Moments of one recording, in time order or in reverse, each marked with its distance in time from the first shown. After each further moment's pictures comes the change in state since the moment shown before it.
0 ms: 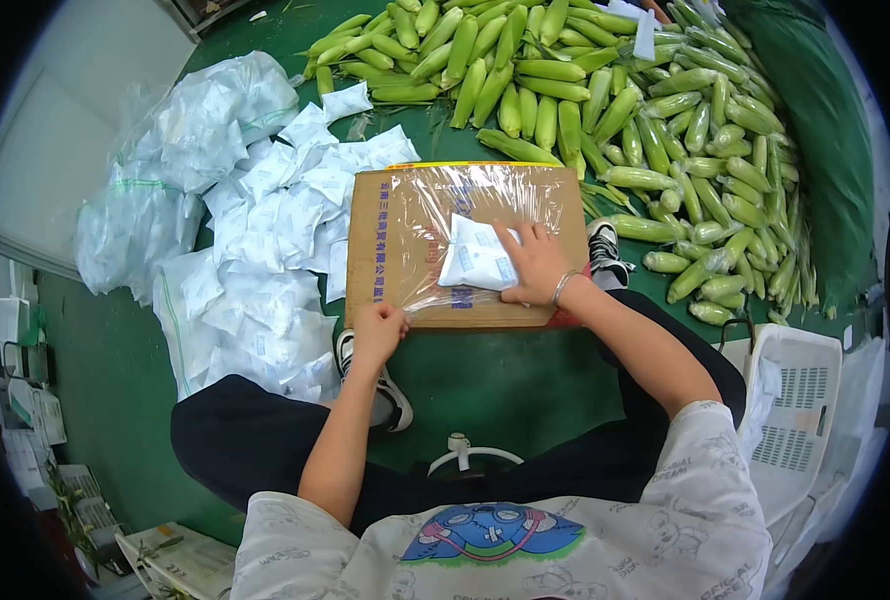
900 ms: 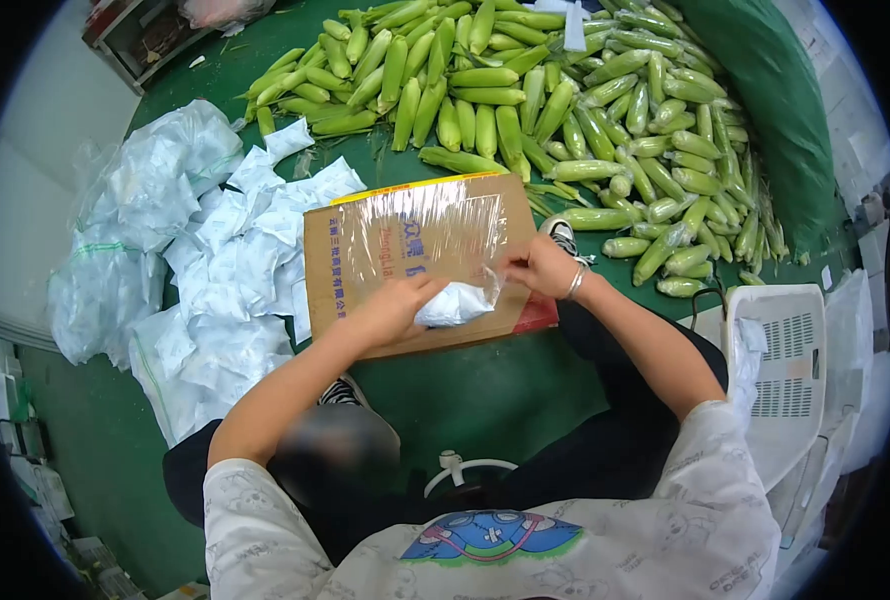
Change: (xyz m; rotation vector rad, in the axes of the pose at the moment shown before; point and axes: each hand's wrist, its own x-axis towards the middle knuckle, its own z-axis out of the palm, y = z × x) left_hand 0.036 0.135 0.027 0.835 -0.623 0.993; right_hand -0.038 0.046 -0.045 0.568 0.033 0.029
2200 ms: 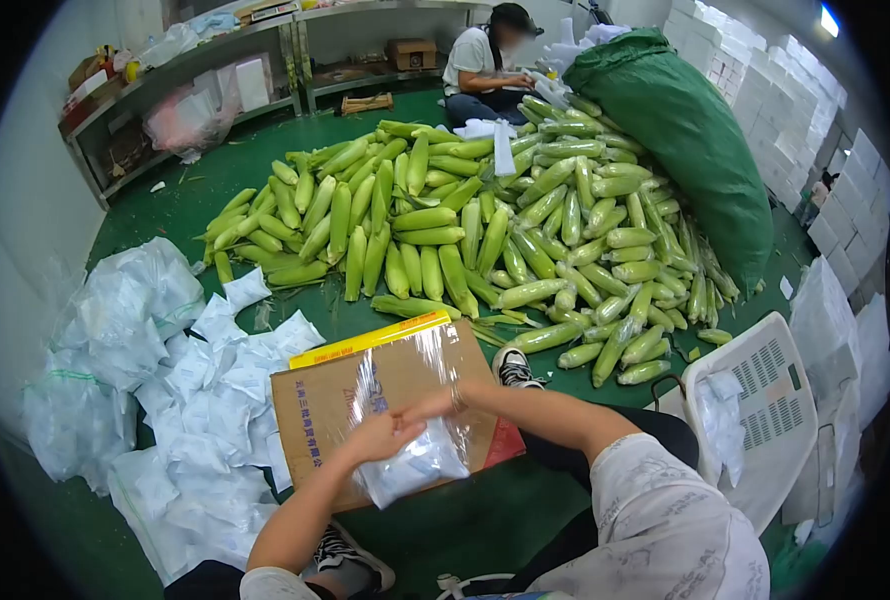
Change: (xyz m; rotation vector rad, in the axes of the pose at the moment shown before) left_hand 0.052 -0.036 0.013 -0.153 -0.150 -0.368; right_hand 0.122 0.037 0.068 0.698 -0.872 0.202
